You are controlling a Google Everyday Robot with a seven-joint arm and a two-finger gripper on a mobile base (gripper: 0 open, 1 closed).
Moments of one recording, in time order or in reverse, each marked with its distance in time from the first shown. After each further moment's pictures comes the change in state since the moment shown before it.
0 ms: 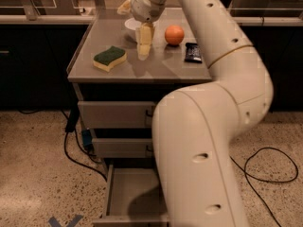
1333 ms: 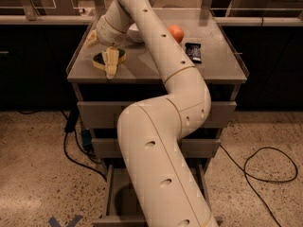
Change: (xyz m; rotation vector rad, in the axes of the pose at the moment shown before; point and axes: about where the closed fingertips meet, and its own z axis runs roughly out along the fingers) arm -0.065 -0.029 0.137 -0.061 -0.235 -0.122
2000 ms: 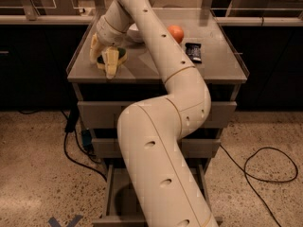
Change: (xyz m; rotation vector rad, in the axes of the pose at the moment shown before) arm 0.000 0.000 0.000 0.000 0.000 0.000
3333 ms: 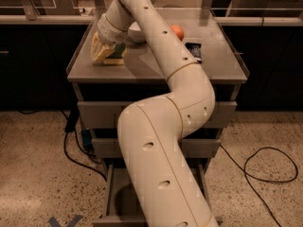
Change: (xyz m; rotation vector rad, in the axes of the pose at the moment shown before) arm 0.004 -0.003 -0.009 0.017 0.028 0.014
